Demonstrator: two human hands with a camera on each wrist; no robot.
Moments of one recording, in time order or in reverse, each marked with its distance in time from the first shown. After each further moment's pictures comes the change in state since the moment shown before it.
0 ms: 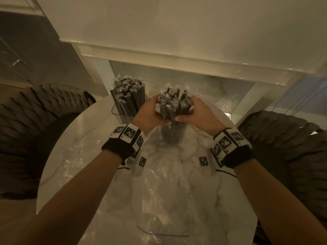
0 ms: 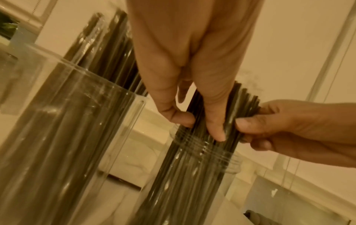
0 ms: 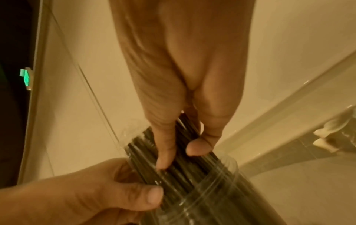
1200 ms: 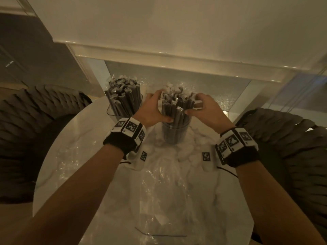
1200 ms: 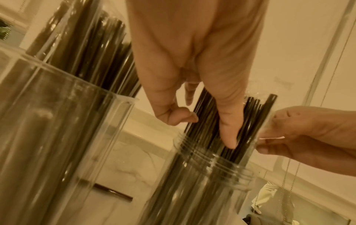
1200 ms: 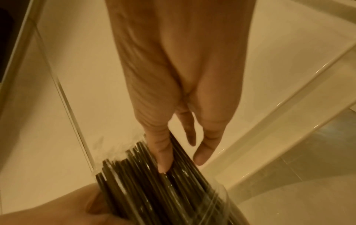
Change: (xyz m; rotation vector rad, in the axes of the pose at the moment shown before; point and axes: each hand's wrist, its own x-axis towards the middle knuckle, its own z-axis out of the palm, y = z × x) left_hand 0.020 0.010 0.004 0.144 -0.031 -0.011; right_hand 0.006 0.027 -0.016 0.104 0.117 0.066
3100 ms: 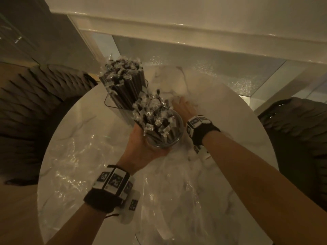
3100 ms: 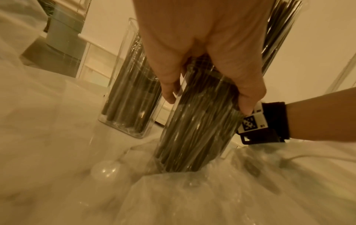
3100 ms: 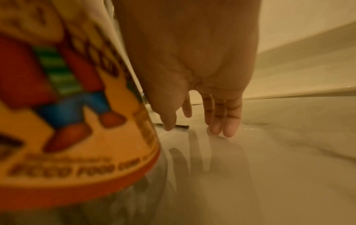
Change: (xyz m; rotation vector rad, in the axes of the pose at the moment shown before) left_hand -0.076 -0.082 0.050 -0.142 0.178 -0.104; right_hand 0.086 0.069 0.143 -0.720 -0.383 -0.087
